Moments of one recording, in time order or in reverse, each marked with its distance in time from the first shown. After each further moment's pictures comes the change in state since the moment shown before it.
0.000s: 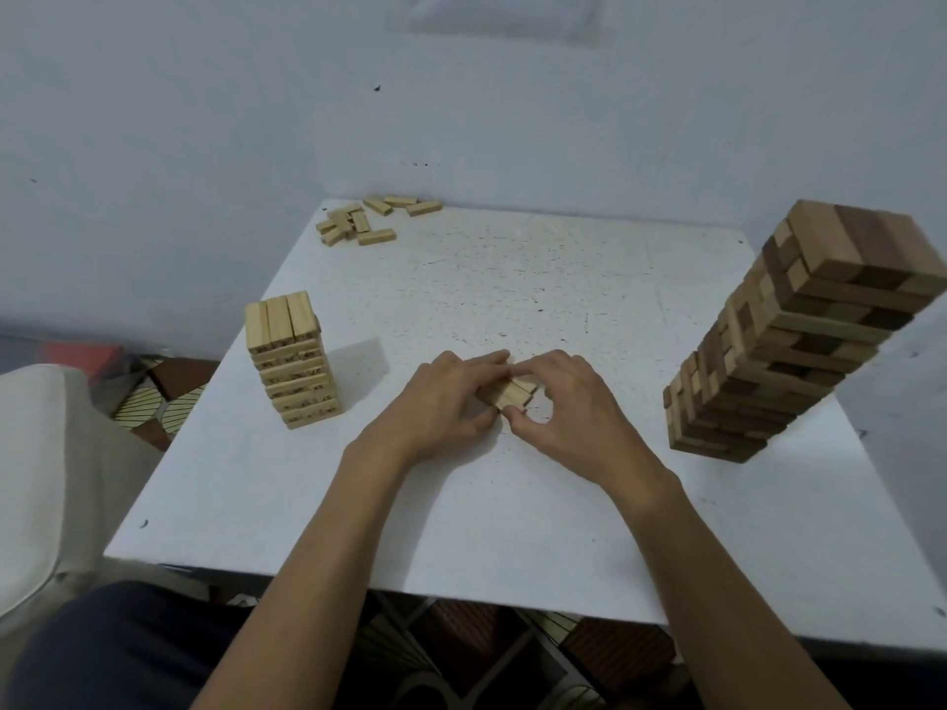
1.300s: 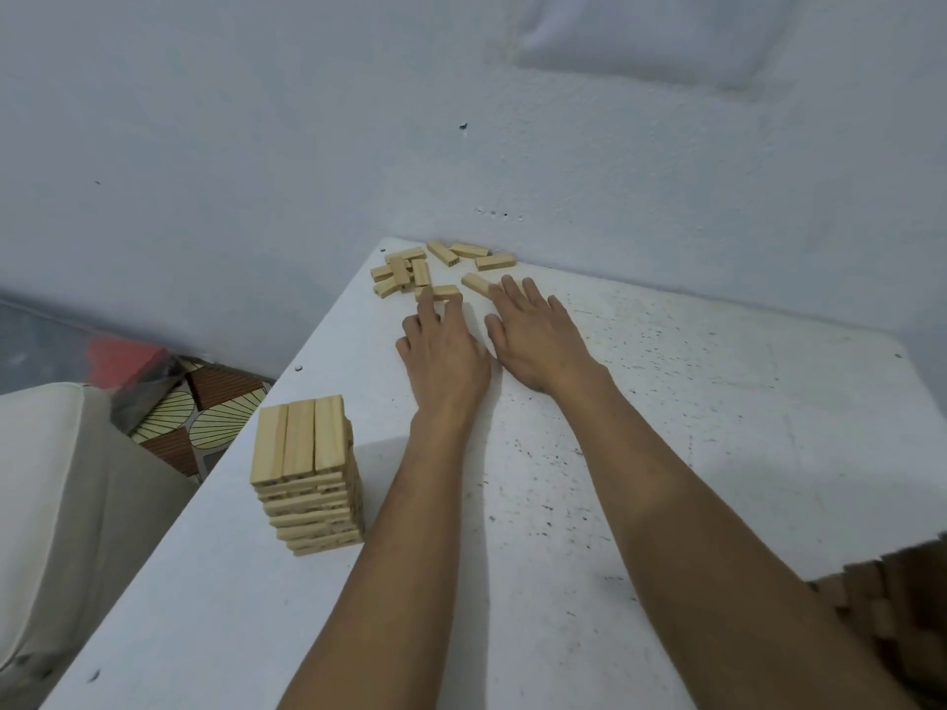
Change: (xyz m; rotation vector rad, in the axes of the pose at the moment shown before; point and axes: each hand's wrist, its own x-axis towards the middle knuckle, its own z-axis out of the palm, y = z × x) left_hand 0.136 -0.097 -0.031 0.007 0.633 -0.688; right_hand 0.255 0.006 0.068 -0.355 -0.254 -0.059
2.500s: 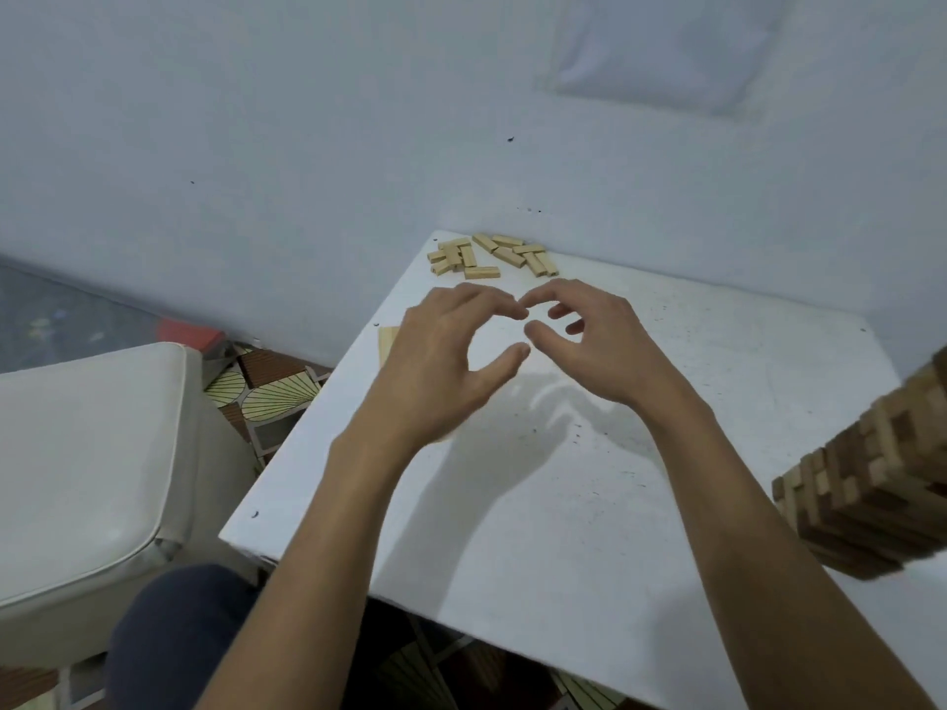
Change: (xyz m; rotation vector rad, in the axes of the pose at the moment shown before) left_hand -0.118 -0.033 -0.181 -0.255 -0.090 0.571; right_hand -0.155 -0.073 -0.082 0.545 0.207 -0.092
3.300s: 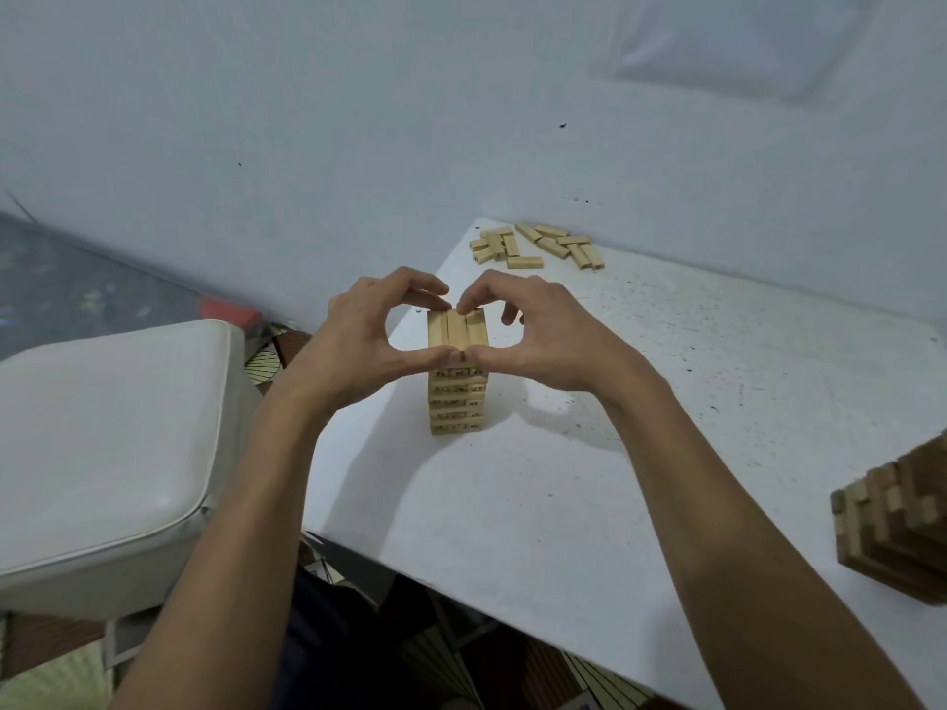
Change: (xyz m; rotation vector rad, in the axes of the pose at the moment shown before) left_hand -0.021 -0.074 -0.064 -0.023 -0.114 -0.261; right_hand 0.024 -0.057 0.043 0.036 -0.298 -0.136
